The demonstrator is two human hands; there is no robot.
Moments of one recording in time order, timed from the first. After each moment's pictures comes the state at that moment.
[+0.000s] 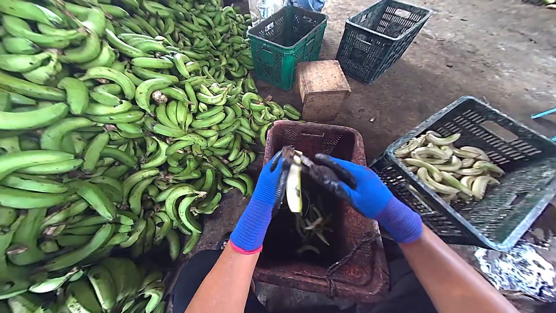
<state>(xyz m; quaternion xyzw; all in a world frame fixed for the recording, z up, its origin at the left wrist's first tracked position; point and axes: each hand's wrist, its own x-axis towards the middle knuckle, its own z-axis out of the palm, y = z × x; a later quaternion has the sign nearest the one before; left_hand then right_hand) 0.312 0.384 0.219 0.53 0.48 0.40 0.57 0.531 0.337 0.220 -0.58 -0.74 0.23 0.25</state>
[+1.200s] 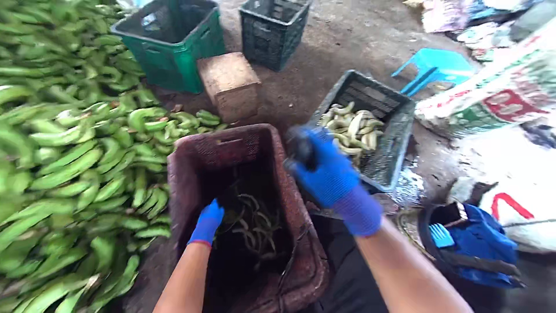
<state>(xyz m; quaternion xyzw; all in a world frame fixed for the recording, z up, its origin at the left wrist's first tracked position) 0.379 0.454 0.010 0.73 0.58 -0.10 0.36 0.608 0.302 0.248 -0.79 -0.54 0.03 0.30</state>
